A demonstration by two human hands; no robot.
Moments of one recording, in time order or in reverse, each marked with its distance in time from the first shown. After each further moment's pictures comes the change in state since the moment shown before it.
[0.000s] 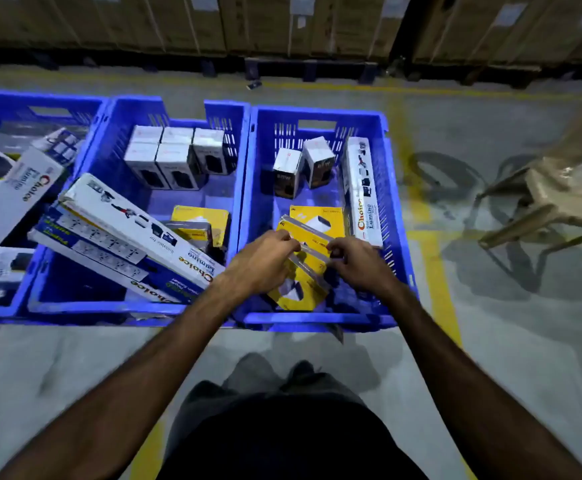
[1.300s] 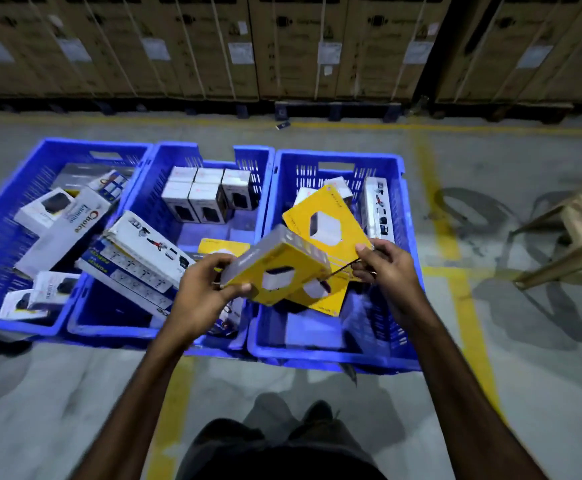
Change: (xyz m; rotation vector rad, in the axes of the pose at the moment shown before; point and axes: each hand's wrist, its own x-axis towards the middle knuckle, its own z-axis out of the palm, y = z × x) left_hand -0.095 -0.023 -0.067 -0.954 0.478 -0.486; right_hand -0.004 -0.040 -0.052 1.123 0.212 0.148
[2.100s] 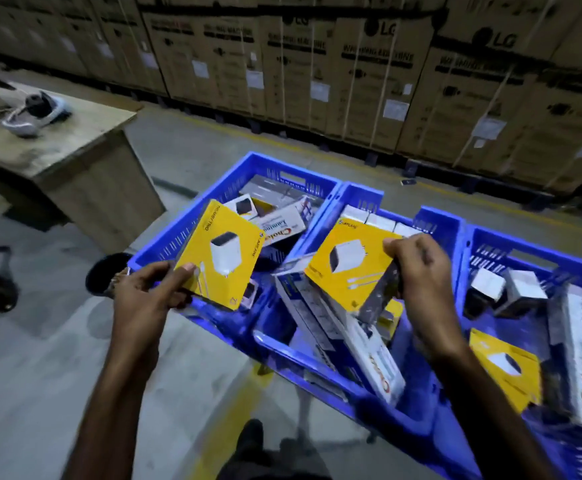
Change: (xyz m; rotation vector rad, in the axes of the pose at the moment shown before) left_hand -0.082 -0.061 -0.318 -0.345 0.827 -0.078; right_hand -0.066 -0.081 0.337 -0.160 -0.199 -0.306
